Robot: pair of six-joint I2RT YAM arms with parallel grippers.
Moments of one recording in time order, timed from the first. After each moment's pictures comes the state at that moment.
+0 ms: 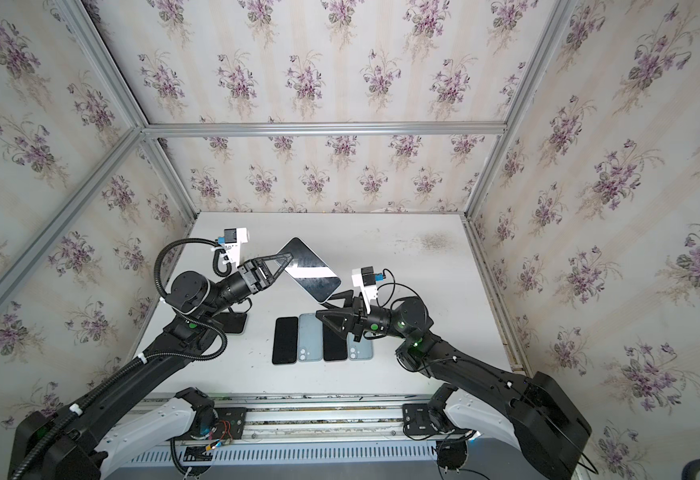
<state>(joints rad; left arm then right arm) -0.46 0.99 0.68 0.62 0.56 -1.09 0.73 1.06 0.44 0.91 -0.68 0.72</state>
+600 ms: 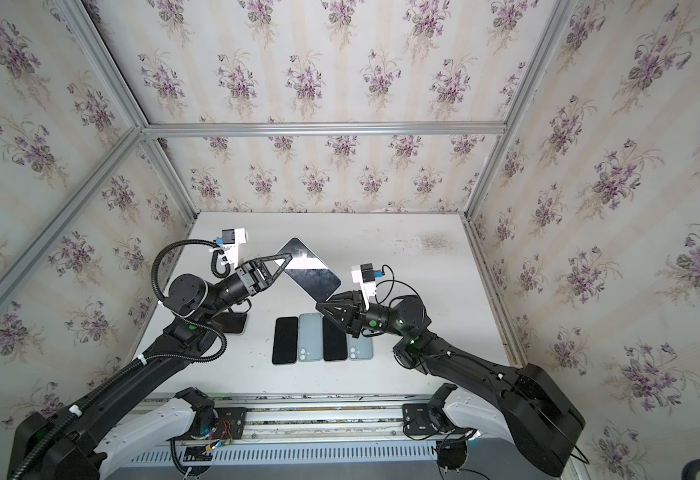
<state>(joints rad) -0.46 0.98 0.67 0.67 0.57 -1.10 0.72 1.11 0.45 0.98 -0.68 0.77</state>
